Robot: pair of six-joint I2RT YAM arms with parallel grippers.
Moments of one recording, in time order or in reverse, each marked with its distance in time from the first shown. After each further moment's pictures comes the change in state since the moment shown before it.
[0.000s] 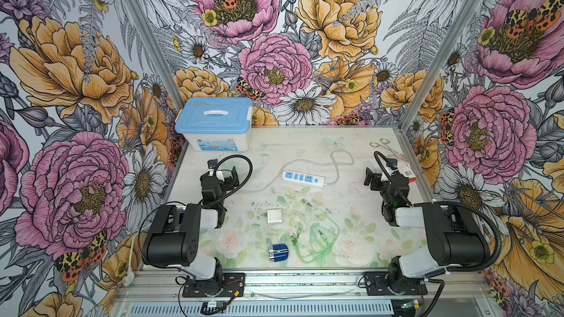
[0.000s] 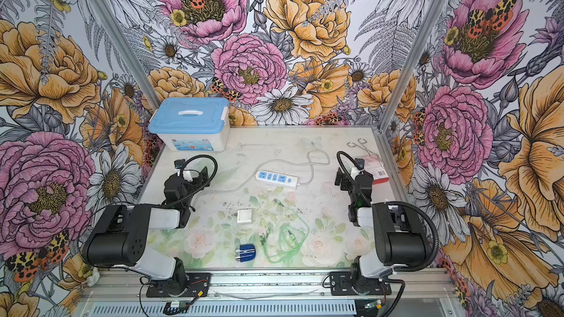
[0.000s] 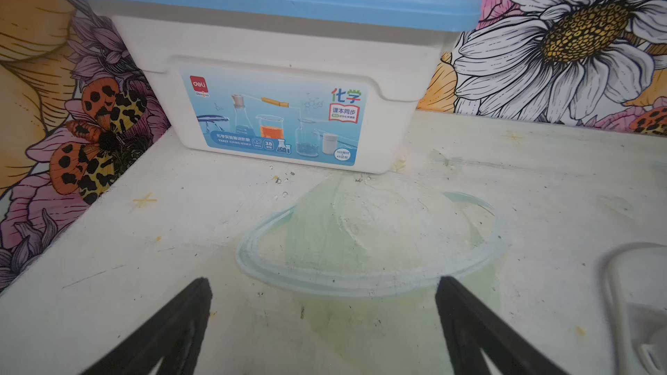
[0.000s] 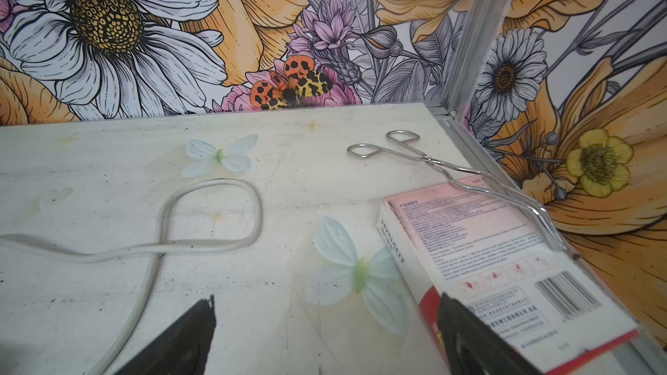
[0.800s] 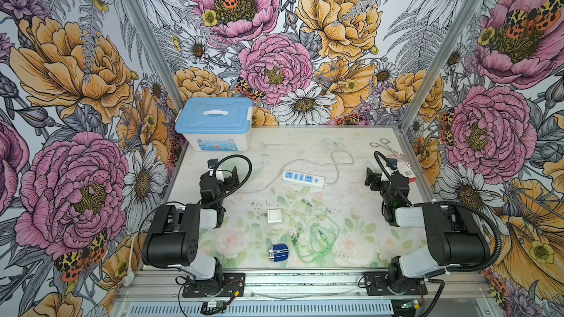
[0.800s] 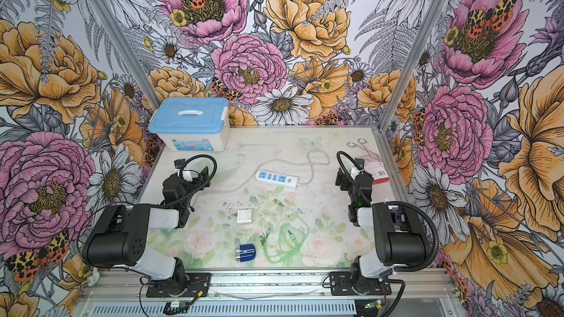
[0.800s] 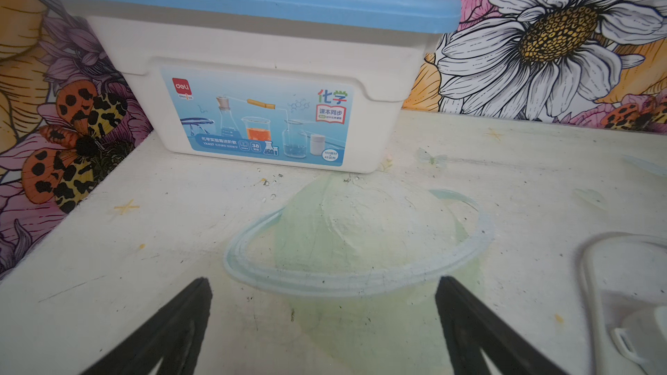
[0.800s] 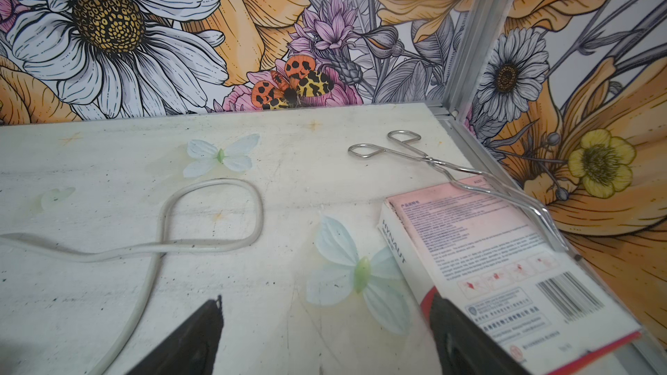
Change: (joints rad) left arm 0.018 0.000 0.001 0.003 0.068 0.003; right arm 0.000 0.000 0.000 0.000 -0.004 0.000
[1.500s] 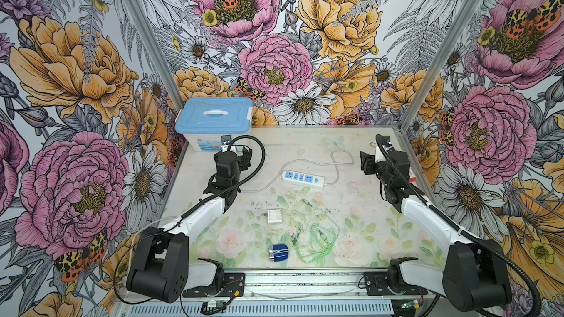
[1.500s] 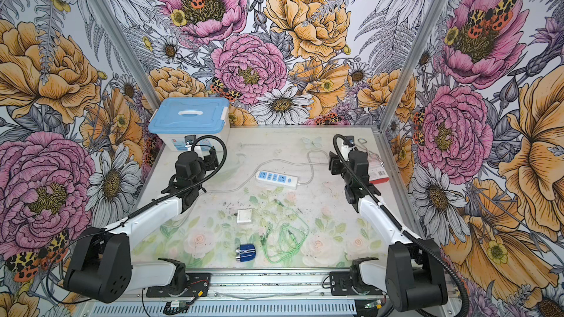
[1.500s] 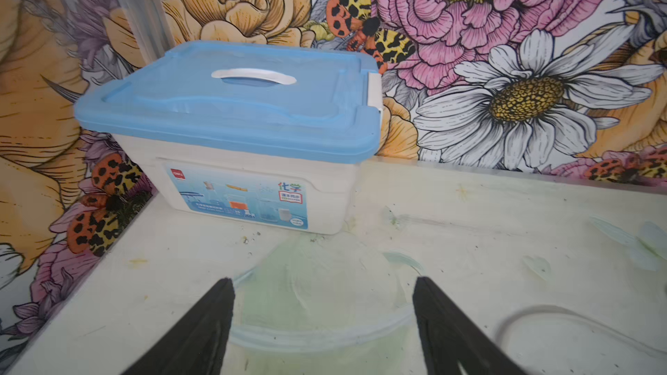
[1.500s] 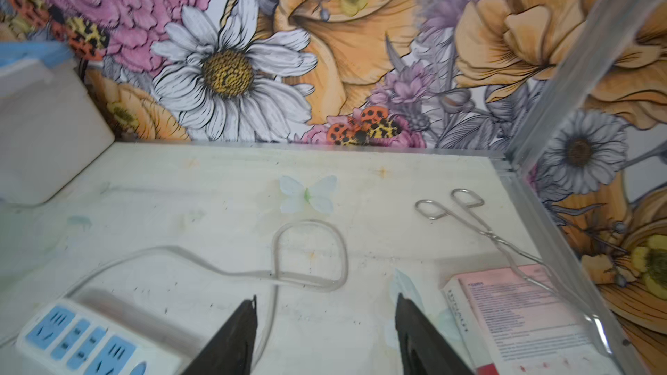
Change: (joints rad) left arm -0.313 -0.223 0.419 -0.705 -0.376 -0.081; right arm 0.228 -0.282 0.345 -0.763 -0.045 0.015
